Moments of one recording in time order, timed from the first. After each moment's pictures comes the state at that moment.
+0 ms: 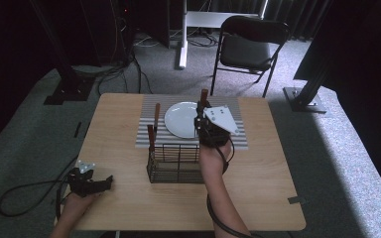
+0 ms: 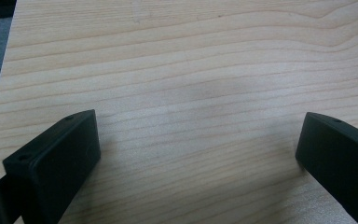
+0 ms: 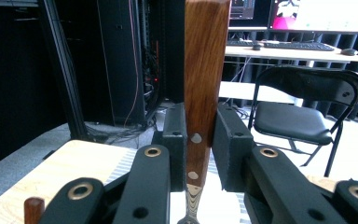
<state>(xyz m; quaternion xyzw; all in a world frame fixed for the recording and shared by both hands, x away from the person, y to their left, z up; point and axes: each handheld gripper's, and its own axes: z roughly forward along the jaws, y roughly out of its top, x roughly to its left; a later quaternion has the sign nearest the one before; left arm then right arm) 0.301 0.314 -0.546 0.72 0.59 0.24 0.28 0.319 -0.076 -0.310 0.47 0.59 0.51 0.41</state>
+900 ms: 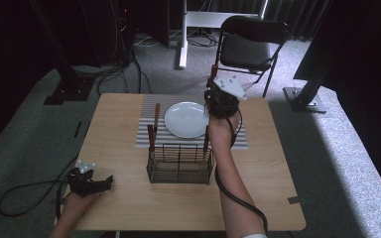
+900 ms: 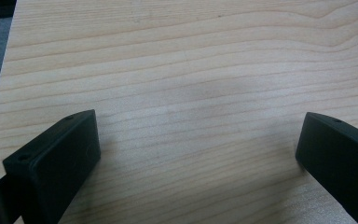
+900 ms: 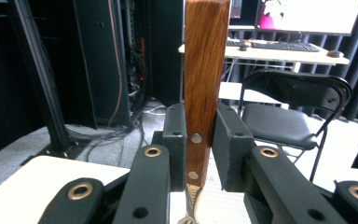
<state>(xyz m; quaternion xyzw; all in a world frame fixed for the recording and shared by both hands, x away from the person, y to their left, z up) 0.301 0.314 -0.546 0.72 0.59 0.24 0.28 0.387 -0.098 -0.286 0.49 0.58 0.49 0.42</state>
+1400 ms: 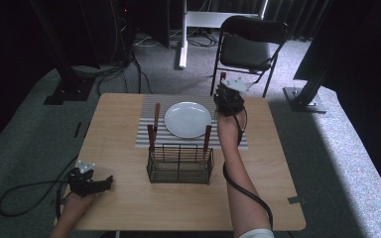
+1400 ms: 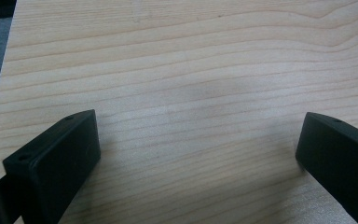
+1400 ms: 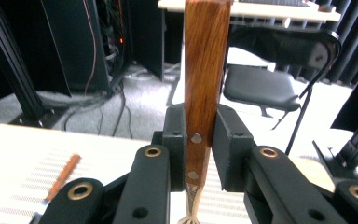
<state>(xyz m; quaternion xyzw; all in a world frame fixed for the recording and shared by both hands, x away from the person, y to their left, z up) 0.301 0.314 -0.546 0.72 0.59 0.24 0.28 0.437 -0.127 -0.330 0.54 0.61 0.43 0.40</state>
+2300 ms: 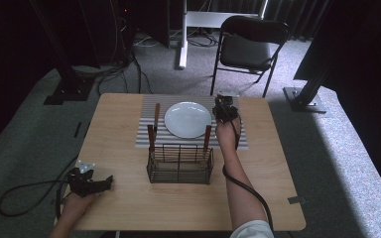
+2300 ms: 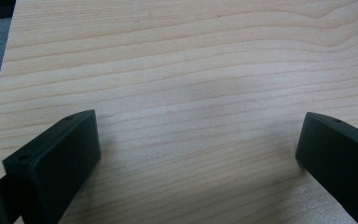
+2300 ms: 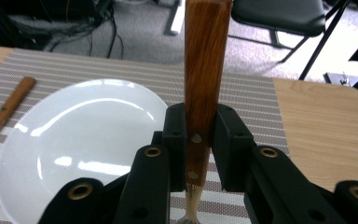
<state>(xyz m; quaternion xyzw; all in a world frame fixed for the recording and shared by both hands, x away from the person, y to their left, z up) 0.301 0.314 -0.546 0.72 0.59 0.24 0.28 0.496 -0.138 -0.419 0.59 0.67 0.33 0.31</state>
